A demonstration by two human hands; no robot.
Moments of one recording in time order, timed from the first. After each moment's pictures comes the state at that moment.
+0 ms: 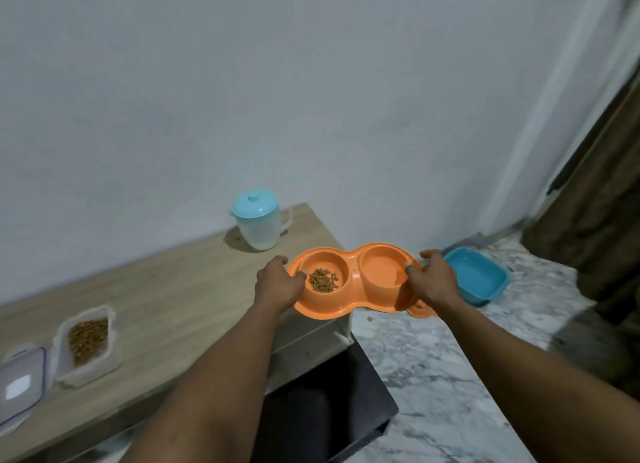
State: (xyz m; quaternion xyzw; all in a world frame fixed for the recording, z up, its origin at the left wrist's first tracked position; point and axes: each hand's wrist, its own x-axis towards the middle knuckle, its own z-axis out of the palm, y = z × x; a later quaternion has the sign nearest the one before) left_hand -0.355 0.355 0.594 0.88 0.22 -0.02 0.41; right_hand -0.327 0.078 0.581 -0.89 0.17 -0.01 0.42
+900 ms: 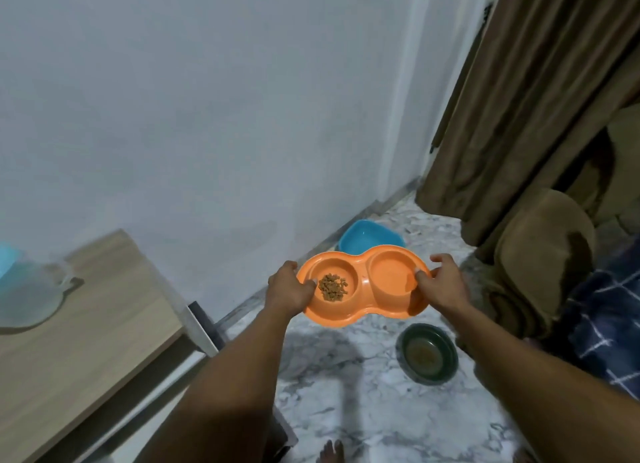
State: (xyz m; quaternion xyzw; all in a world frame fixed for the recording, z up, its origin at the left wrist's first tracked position) left_hand -0.194 -0.019 0.518 0.90 0.07 -0.16 0.41; right_hand -0.250 -0.291 0.515 -0.86 0.34 -0.05 0.38
